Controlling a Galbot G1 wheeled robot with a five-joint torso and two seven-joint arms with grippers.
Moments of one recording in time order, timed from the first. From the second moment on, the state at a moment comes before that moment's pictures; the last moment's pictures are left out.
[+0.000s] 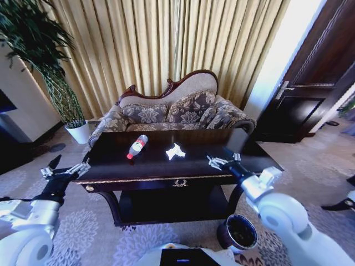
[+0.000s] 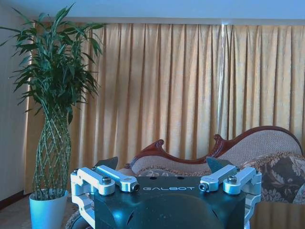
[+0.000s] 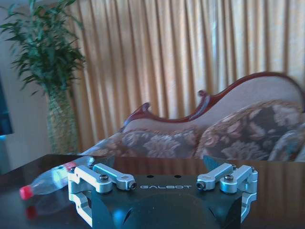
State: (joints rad) left arm 1.77 -1.28 -1.15 -2.50 -0.66 0.27 -0.01; right arm -1.37 0.79 0.58 2.39 0.98 -0.42 0.19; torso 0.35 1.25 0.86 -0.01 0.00
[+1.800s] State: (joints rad) left arm 1.80 -1.33 -1.10 -2.50 -0.61 0.27 -0.03; right arm -0.52 0.92 -0.30 1.81 0.97 -0.51 0.26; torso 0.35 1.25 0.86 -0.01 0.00
